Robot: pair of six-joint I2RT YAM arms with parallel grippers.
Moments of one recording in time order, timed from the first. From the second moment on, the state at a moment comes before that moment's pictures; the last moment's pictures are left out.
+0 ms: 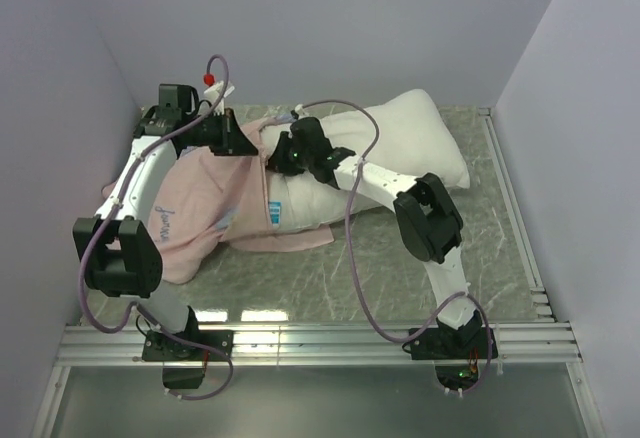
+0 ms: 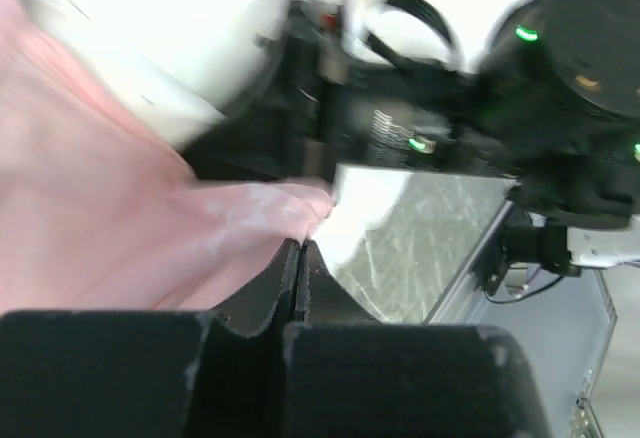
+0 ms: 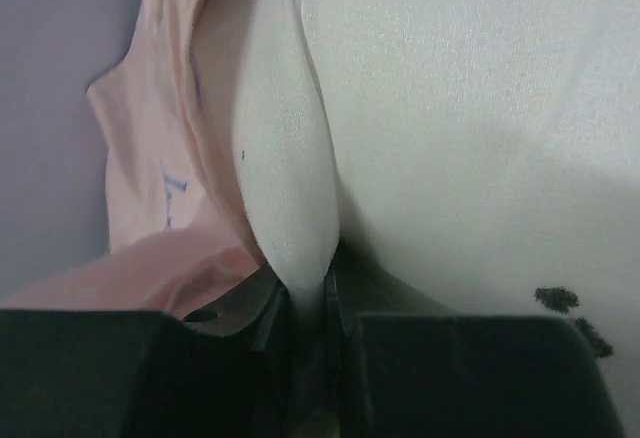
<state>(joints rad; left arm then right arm) -0.06 1.62 1.51 -0.65 0.87 -0.10 0.72 2.16 1.72 -0.08 -0.10 0.75</state>
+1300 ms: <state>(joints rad) -0.03 2.04 1.82 -0.71 0.74 0.00 0.76 1.98 1.37 0.12 -0.46 0.42</state>
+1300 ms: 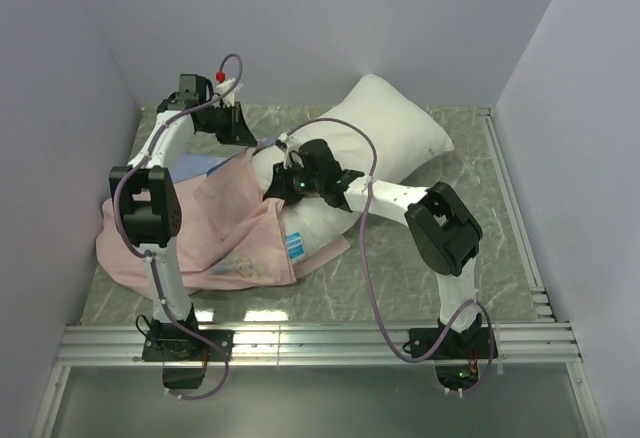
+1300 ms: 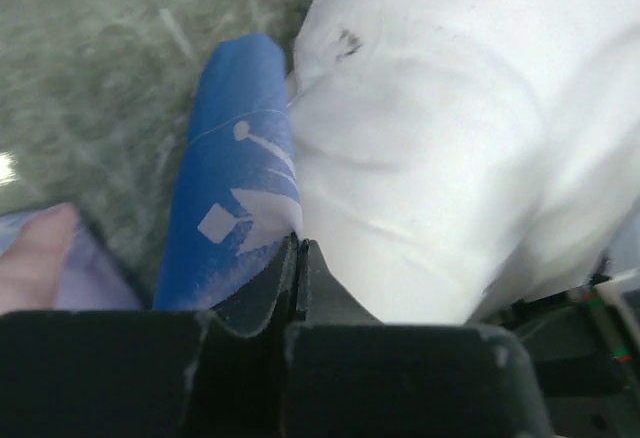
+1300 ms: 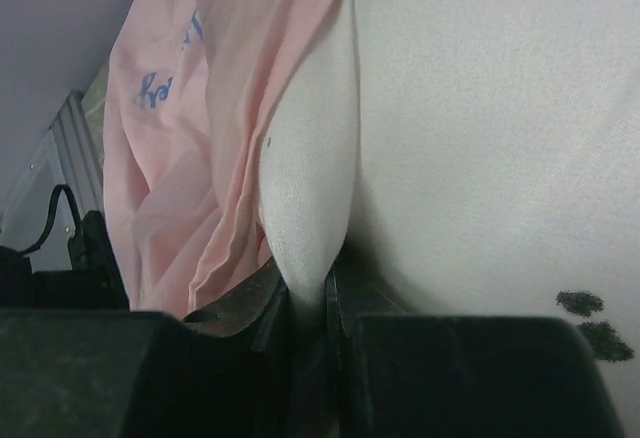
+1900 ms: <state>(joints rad) -0.16 2.22 1.98 -0.24 0.89 -0.53 0.78 1.95 1.38 0.05 -0.68 0.25</state>
